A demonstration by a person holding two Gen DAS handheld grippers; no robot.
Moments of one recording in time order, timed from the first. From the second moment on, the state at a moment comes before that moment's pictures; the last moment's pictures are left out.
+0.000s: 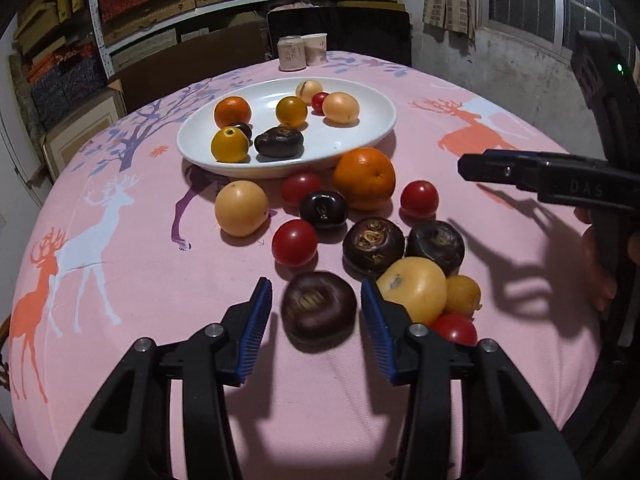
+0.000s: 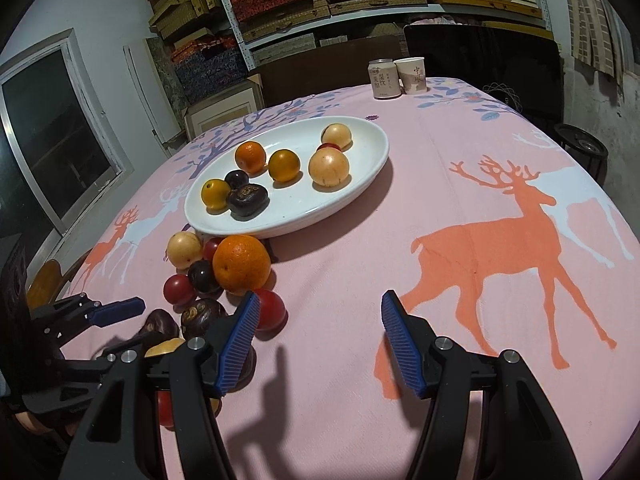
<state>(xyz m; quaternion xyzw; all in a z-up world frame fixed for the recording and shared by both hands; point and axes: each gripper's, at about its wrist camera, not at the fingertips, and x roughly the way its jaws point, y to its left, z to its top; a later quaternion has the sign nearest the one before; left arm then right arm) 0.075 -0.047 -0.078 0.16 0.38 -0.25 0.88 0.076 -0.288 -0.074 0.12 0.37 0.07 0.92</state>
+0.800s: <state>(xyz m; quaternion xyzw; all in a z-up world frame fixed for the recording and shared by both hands) 0.094 -0.004 -0.070 0.03 0.38 -0.25 0.89 0.084 -0.268 -0.077 0.10 0.38 0.11 0.91</state>
